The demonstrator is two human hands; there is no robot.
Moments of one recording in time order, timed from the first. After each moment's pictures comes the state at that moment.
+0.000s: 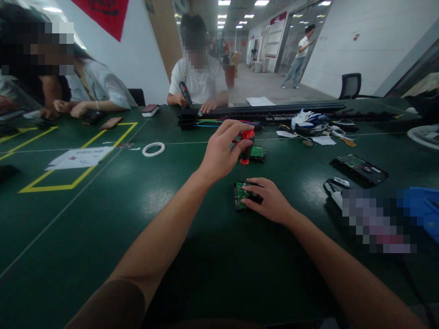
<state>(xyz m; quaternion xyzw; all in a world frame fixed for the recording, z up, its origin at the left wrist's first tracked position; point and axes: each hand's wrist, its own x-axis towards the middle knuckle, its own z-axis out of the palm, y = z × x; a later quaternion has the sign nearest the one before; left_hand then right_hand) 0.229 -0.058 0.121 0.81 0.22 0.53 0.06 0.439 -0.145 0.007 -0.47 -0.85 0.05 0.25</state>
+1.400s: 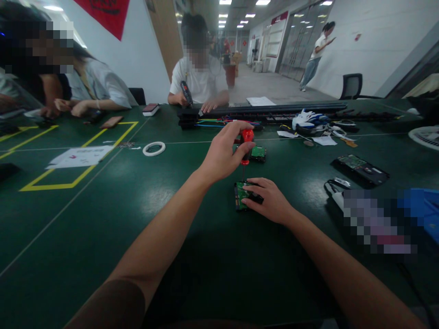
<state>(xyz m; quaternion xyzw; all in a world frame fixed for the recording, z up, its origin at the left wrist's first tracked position) 0.229 -0.058 0.118 0.82 0.23 0.51 0.13 0.438 -0.145 0.009 -0.46 -0.85 0.05 0.26</state>
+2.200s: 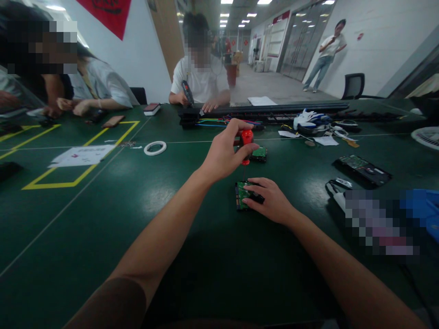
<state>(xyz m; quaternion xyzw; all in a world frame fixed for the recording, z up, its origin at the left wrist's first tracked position) 0.230 -0.057 0.115 0.81 0.22 0.52 0.19 0.438 -0.145 0.010 -0.46 -0.85 0.05 0.25</state>
